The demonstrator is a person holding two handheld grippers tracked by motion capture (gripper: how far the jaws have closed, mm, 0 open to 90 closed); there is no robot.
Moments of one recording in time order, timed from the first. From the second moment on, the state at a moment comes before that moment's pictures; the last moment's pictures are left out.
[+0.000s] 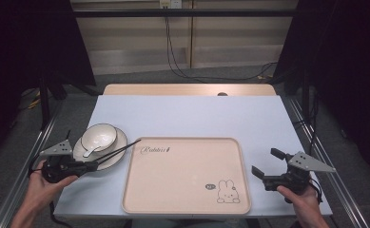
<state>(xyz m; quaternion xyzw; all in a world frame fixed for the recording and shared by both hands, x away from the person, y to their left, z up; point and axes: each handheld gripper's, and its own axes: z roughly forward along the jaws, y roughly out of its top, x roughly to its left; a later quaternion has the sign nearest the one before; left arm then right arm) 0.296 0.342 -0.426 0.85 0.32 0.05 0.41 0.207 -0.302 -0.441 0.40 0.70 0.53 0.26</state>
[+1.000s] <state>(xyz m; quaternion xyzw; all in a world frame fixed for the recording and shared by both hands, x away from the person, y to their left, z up) 0.233 0.286 -0.416 0.79 0.42 0.06 0.45 0.207 -0.300 -0.441 0.40 0.70 0.53 0.26</state>
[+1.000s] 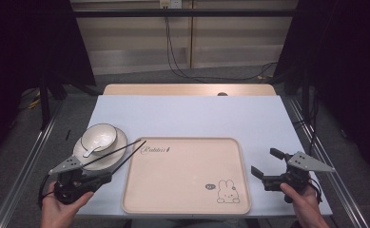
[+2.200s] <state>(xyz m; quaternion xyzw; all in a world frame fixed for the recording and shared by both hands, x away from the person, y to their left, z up) 0.263 0.206 -0.451 0.76 0.55 0.08 0.35 0.207 -0.299 -0.442 0.40 0.71 0.53 0.25</state>
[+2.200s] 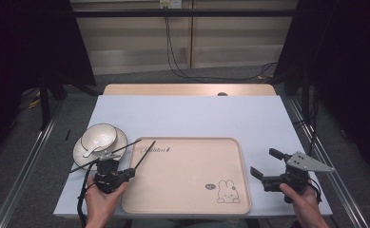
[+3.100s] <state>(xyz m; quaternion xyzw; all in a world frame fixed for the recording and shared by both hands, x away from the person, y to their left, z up) 0.268 0.198 -0.463 0.75 0.56 0.05 0.34 0.208 -0.298 -0.442 0.39 0.71 0.53 0.25</state>
